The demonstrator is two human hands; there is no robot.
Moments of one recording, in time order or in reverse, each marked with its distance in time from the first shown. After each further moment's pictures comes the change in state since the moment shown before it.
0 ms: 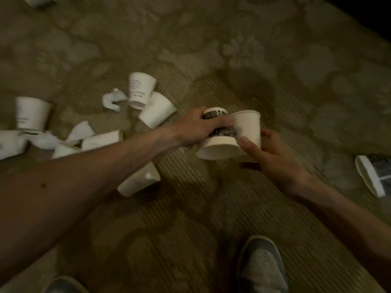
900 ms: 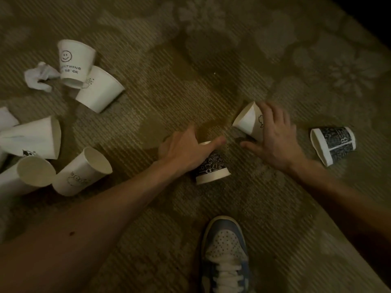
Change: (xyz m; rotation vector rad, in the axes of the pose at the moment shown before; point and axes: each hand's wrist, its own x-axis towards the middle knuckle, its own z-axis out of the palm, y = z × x) left_hand 0.014 -0.032 0.113 0.479 0.098 -0.092; right_hand 0.014 0.042 -0.098 -1.212 0.279 -0.225
